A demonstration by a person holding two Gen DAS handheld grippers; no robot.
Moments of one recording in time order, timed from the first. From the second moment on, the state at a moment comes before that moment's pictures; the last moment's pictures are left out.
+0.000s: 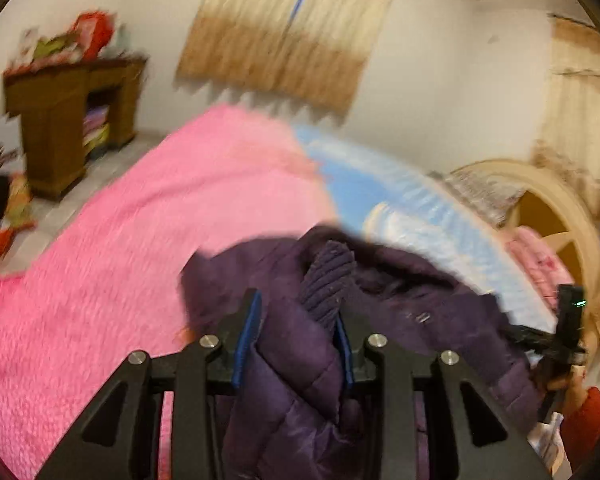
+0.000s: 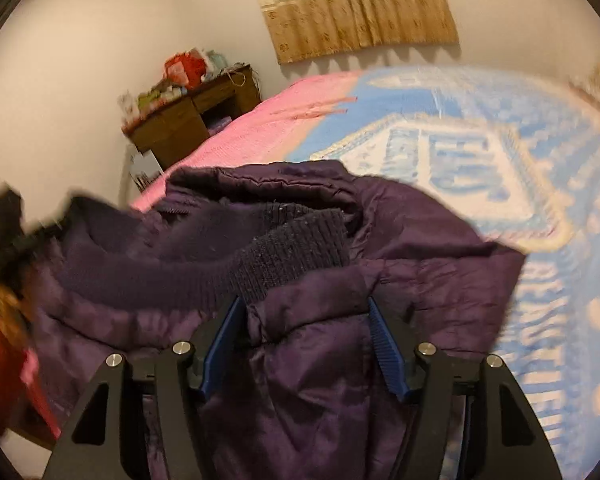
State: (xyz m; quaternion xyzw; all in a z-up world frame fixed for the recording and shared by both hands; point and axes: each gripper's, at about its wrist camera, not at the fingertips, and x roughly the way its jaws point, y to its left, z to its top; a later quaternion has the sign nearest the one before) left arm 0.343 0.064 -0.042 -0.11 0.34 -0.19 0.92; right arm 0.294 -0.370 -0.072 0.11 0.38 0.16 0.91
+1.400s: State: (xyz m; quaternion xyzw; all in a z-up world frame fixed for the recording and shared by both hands) left arm 0.515 0.040 -0.122 -0.22 0.44 0.00 0.87; right arm 0.410 -0.448 -0.101 0.27 0.36 -0.04 0.89
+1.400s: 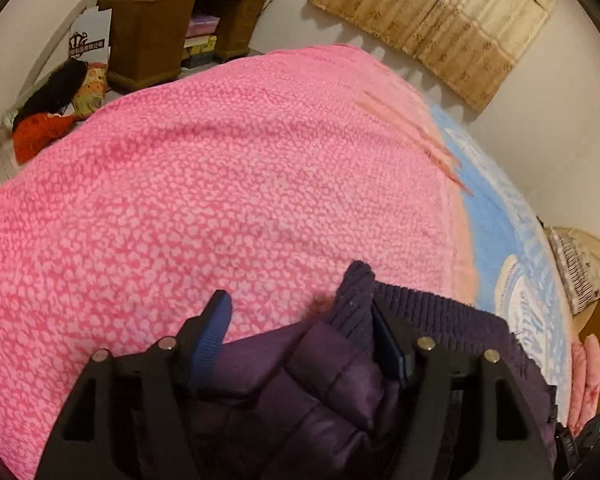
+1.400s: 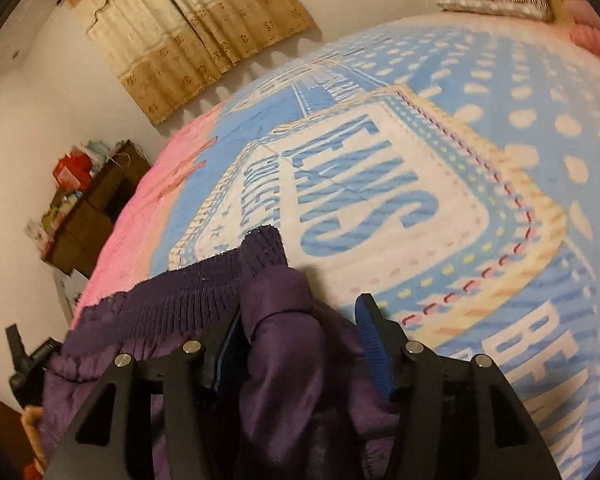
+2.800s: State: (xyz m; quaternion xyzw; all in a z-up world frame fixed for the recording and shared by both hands) left arm 0.477 0.027 -0.097 -0.17 0.44 0.04 0.88; right arm 0.426 -0.239 -0.102 0.09 0.37 0.04 0.92
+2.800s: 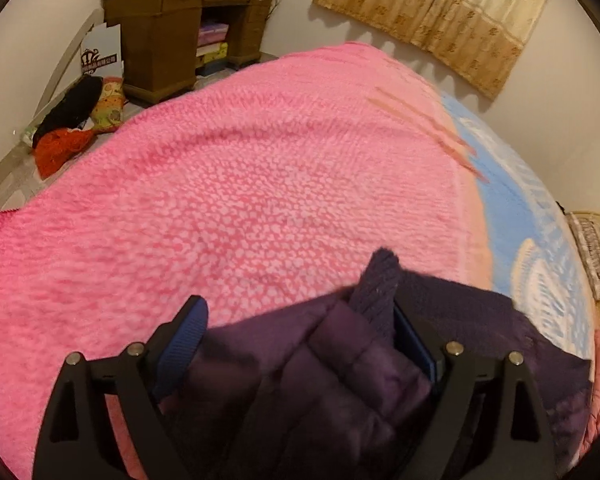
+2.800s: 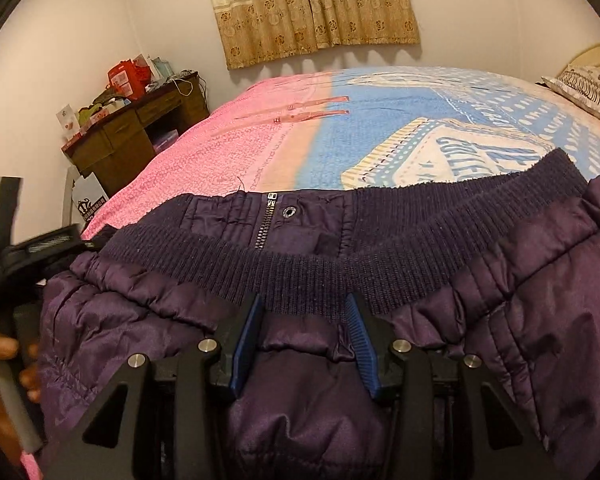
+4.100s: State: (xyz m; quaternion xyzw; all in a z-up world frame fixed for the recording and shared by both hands) left arm 0.421 -0.095 -0.100 0.06 0.39 0.07 0.92; right arm 0.383 -0.348 -0.091 0.09 0.36 -0.08 0.93
